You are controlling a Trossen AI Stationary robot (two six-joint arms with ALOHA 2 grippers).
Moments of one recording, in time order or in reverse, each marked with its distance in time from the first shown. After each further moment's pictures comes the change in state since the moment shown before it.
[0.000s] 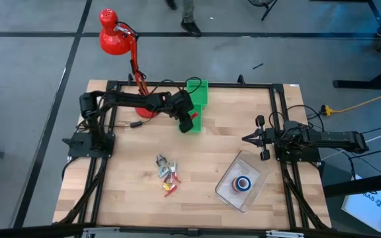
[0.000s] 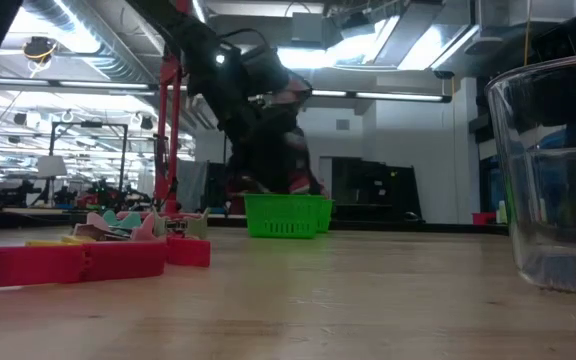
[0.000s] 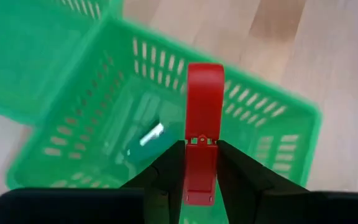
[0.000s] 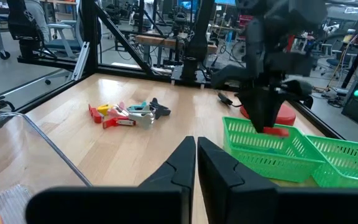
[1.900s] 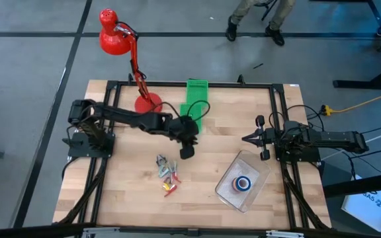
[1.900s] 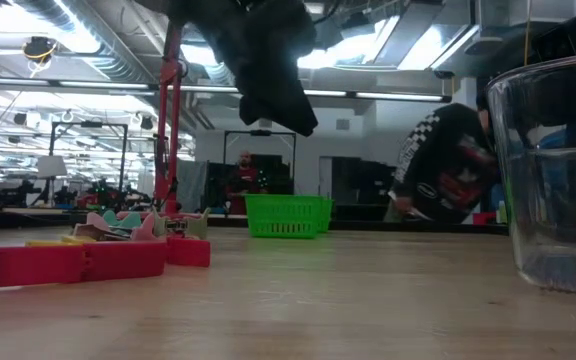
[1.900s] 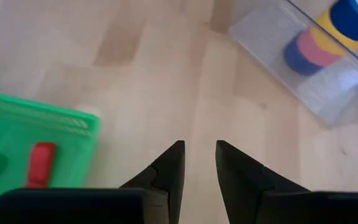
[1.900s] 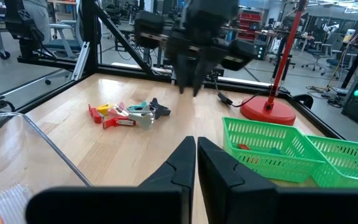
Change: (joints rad) left arm -0.360 -0.117 0.054 -0.043 -0.096 -0.137; right arm 0.000 0.000 0.000 0.000 0.000 0.000
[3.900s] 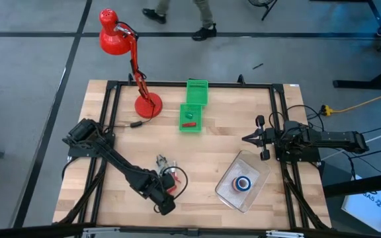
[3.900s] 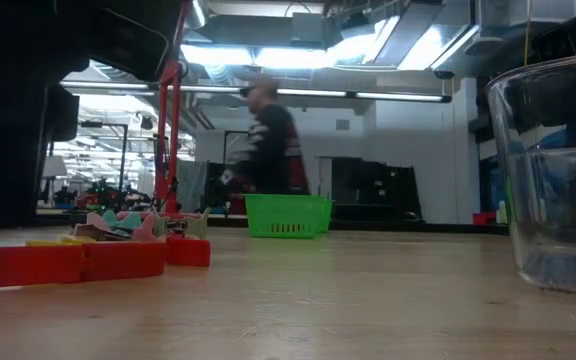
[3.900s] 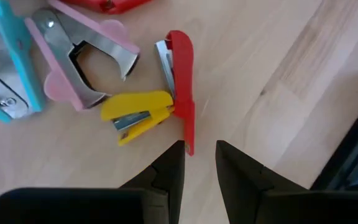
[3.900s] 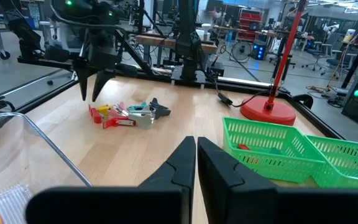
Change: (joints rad) left arm -0.616 0.162 -0.001 -0.258 -0.095 -1.003; right arm 0.000 0.000 0.000 0.000 0.000 0.000
